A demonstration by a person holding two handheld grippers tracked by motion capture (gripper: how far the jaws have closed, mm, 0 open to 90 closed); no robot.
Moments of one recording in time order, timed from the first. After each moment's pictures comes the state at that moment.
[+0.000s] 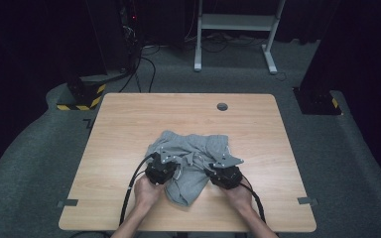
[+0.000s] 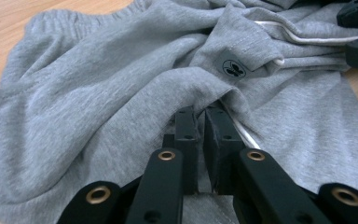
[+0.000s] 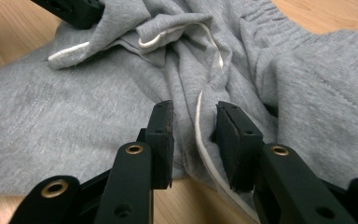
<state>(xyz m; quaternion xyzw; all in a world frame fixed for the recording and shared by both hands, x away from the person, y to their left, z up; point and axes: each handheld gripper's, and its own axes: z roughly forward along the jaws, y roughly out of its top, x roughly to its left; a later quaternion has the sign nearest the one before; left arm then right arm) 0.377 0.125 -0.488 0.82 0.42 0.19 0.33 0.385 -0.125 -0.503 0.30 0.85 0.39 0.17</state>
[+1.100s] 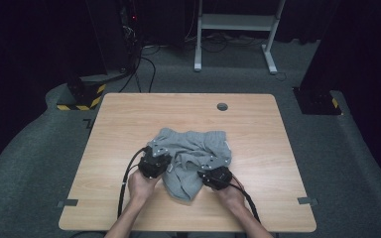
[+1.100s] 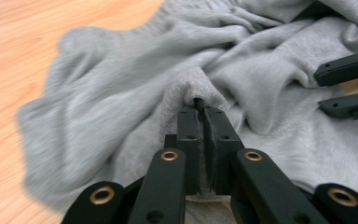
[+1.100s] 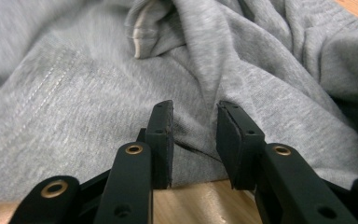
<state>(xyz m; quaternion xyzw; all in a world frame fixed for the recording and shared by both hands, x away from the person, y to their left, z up) 0.387 0.153 -0.470 0.81 0.44 0.20 0.35 0.389 -0.097 -0.517 0.28 0.88 0.35 0.19</state>
